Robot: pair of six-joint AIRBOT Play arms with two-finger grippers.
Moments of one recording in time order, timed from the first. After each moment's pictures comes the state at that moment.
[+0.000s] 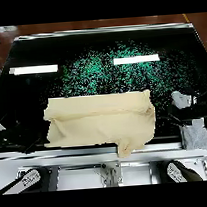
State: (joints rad) left arm 0.53 -1.17 0.52 1.20 -1.31 -1.31; right arm -0.45 -1.03 0.73 -1.07 1.36 1.36
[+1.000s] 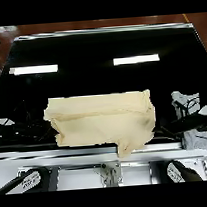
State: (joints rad) left arm 0.33 -1.16 0.52 0.84 -1.21 -1.21; right arm -0.39 -0.97 0.53 -1.10 1.43 1.38
